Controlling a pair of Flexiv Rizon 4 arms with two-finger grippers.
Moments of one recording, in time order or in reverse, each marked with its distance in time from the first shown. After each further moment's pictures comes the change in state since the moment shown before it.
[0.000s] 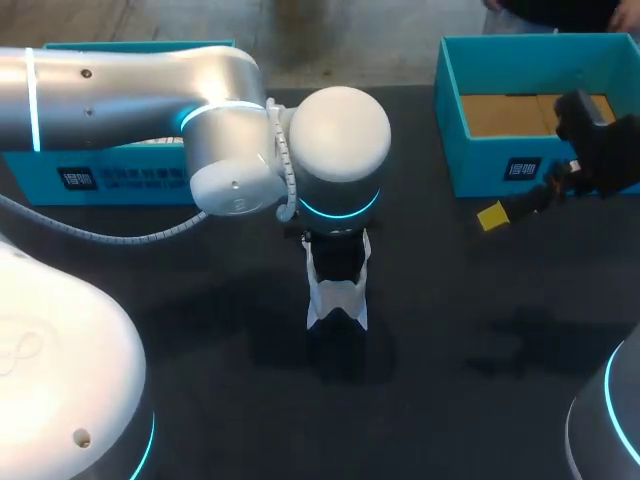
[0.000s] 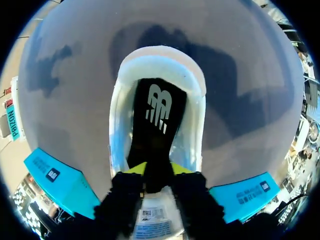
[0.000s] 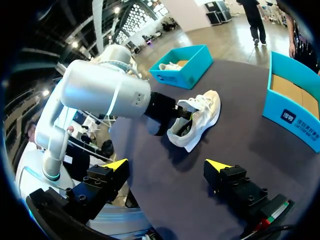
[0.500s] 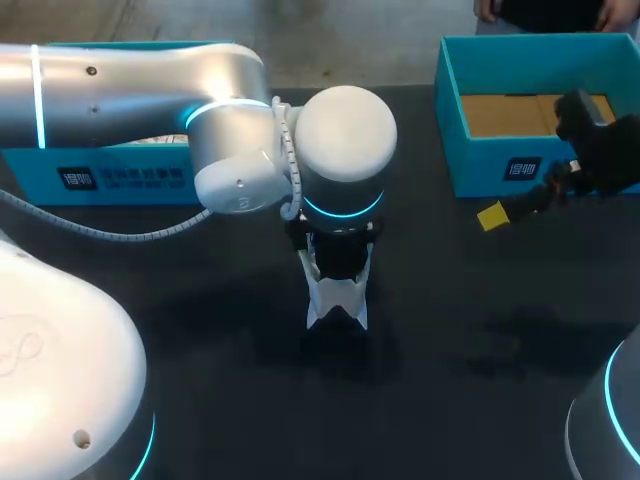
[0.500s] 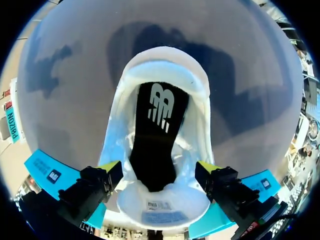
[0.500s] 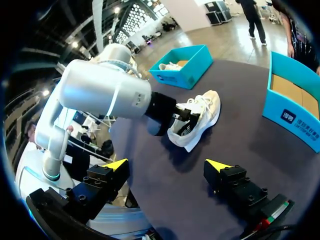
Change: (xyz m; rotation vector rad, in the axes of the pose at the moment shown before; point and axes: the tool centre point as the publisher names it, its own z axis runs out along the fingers) left arm -0.003 0.001 -0.002 -0.007 0.004 0.014; right arm 0.000 0.000 0.000 0.000 0.000 0.000
